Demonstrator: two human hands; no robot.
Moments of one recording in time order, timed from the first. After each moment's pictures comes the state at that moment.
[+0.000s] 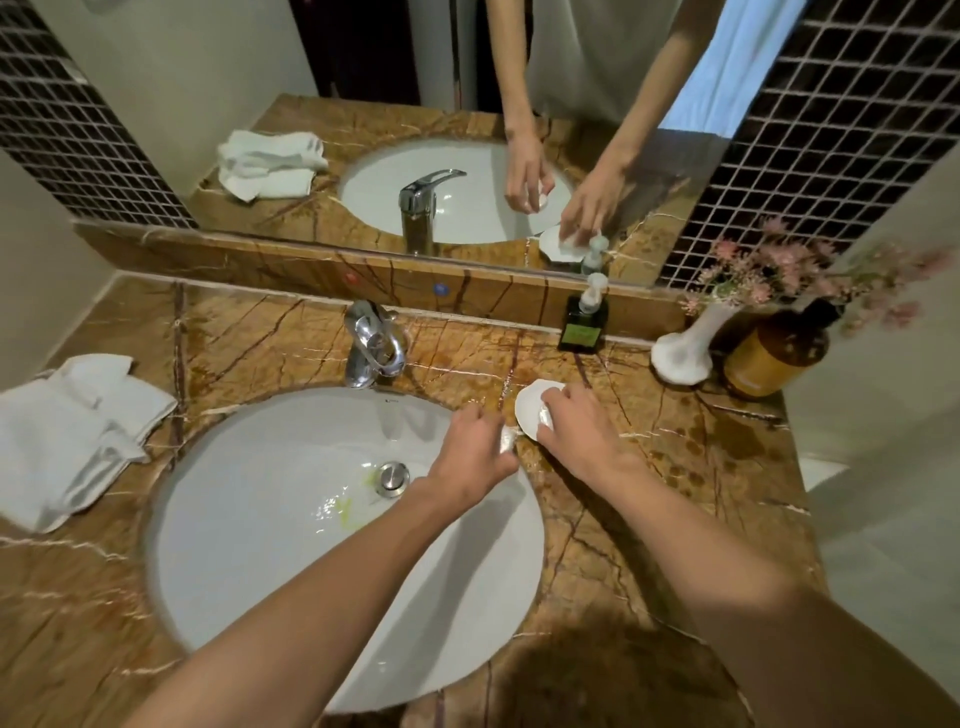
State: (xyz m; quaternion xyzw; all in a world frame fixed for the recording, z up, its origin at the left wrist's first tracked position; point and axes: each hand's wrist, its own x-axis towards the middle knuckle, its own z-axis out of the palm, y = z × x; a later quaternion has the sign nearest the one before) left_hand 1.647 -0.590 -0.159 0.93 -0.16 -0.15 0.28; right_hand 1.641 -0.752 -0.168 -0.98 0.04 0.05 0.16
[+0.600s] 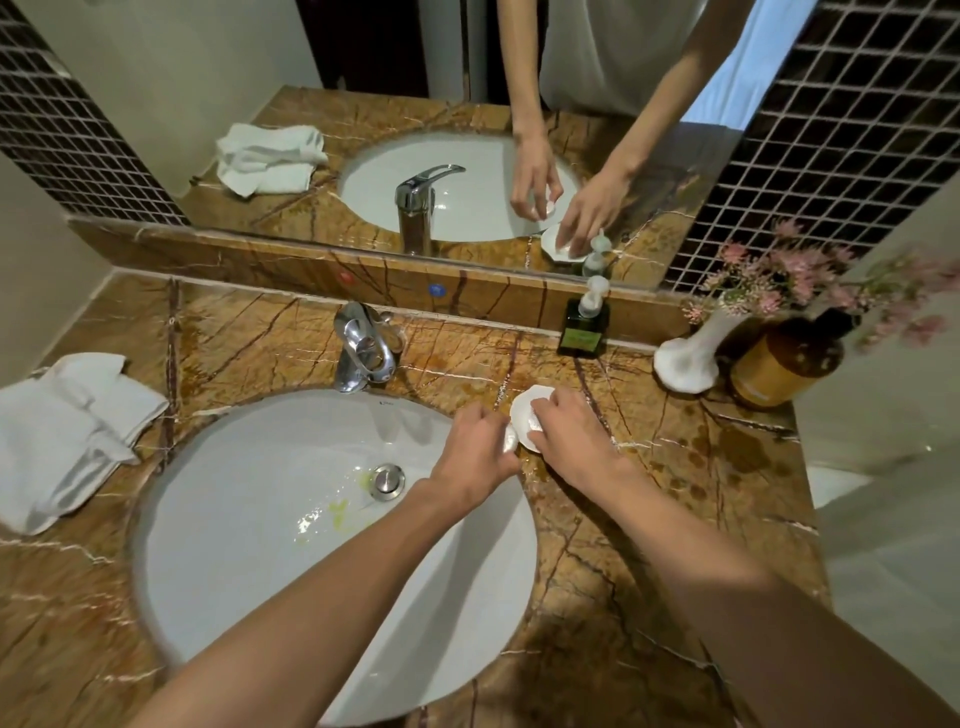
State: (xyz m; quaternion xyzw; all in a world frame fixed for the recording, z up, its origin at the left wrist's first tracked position) left_hand 1.656 -0.606 -0.162 0.93 -0.16 -0.16 0.28; right_hand 1.653 -0.759 -0.179 -0.99 -0.03 0.08 0.14
